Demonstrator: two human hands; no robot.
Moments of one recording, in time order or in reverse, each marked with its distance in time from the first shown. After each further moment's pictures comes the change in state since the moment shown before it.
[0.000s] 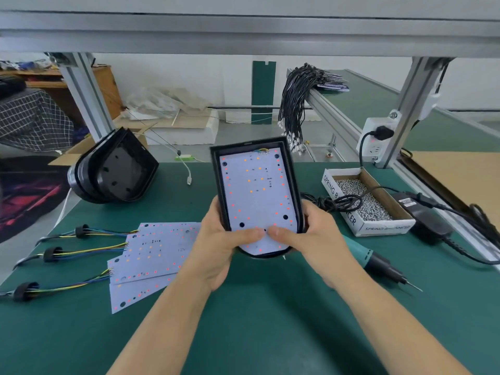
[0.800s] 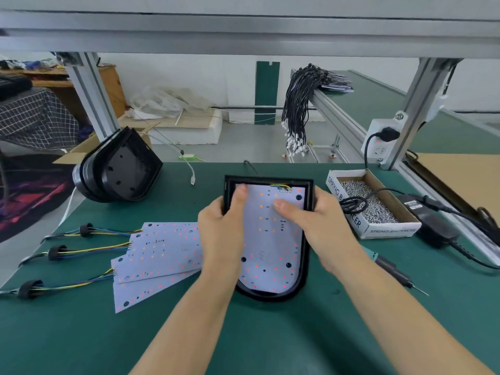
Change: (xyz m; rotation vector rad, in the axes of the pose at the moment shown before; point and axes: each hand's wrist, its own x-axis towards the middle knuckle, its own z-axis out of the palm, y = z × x) left_hand 0.006 0.015 0.027 0.250 0.479 0.064; right_hand 0.013 -0.028 0.005 0.086 0.023 -0.069
